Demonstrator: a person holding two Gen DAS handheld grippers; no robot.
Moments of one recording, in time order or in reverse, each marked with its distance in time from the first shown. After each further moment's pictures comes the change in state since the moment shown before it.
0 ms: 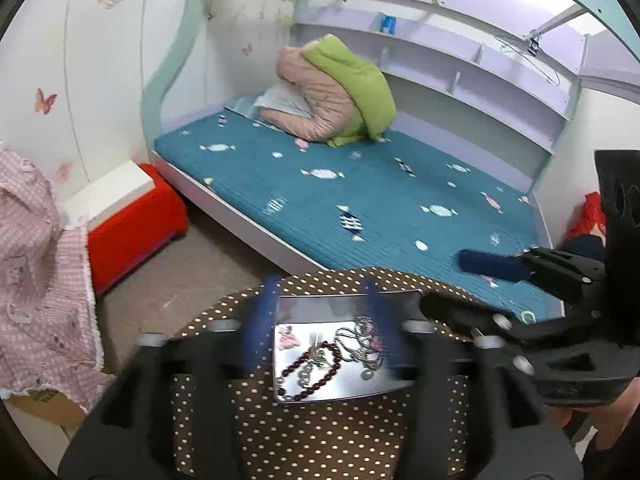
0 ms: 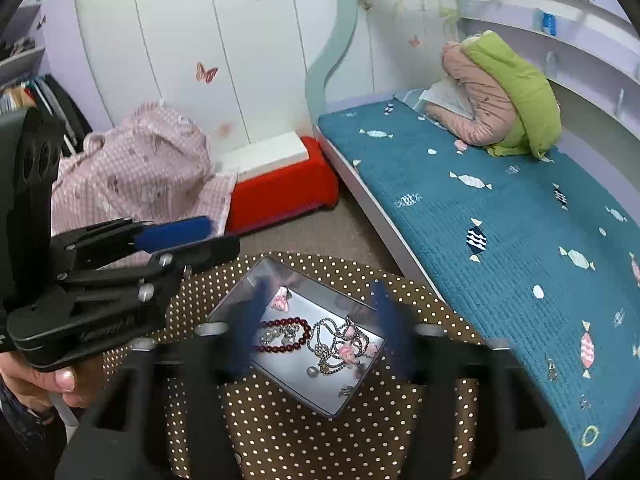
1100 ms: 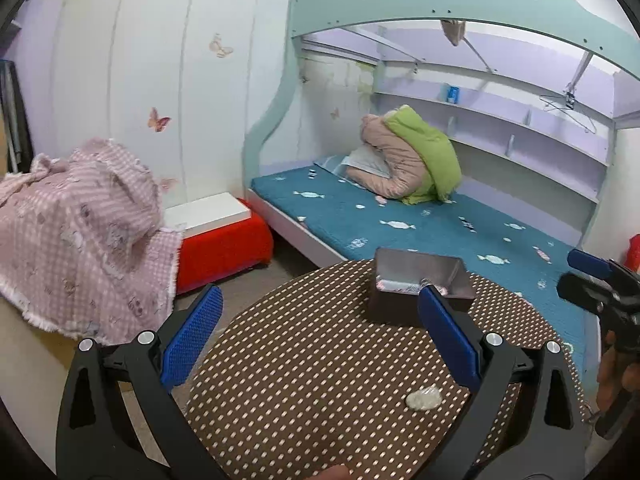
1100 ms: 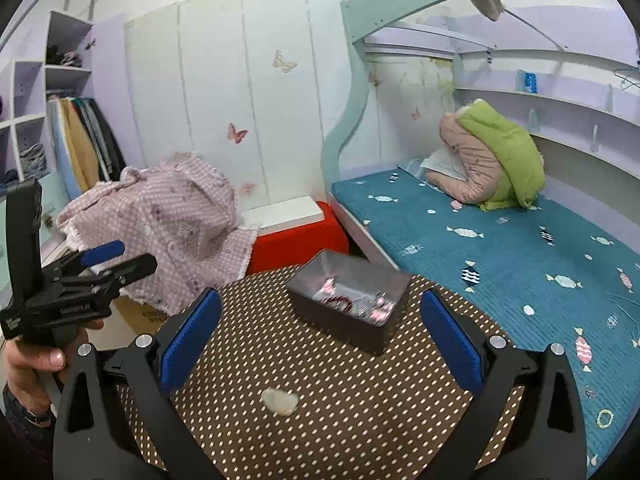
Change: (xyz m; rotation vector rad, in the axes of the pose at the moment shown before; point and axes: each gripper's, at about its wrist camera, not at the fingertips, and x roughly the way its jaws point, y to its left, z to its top) left arm -0.174 0.019 -0.139 -0.107 -0.252 0.267; right arm -0.111 0.061 -0.104 -0.076 -0.259 0.023
